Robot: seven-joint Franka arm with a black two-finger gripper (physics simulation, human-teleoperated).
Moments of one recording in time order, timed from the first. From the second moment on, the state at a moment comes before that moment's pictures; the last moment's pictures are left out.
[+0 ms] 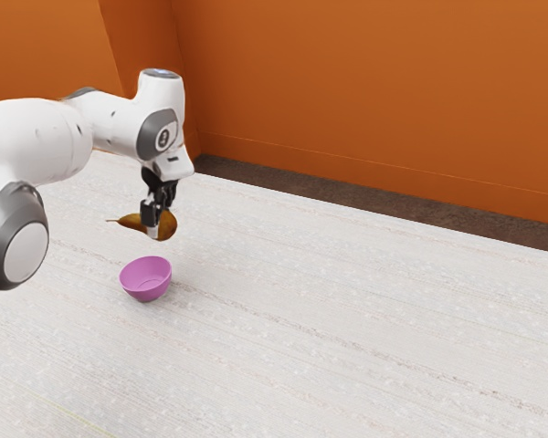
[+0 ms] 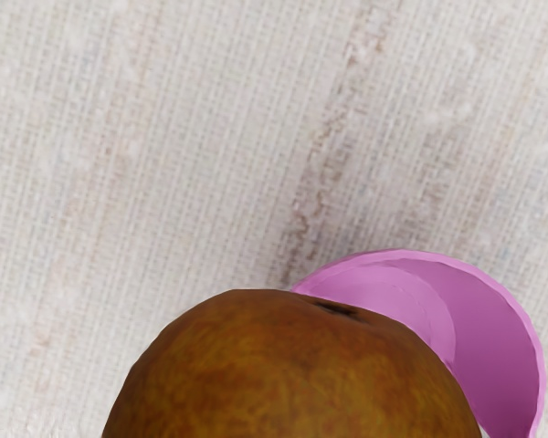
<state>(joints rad) -0.27 0.53 0.49 -1.54 -0.01 1.91 1.45</state>
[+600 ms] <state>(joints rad) -0.26 0.60 0.49 -1.57 0.12 2.03 1.32</state>
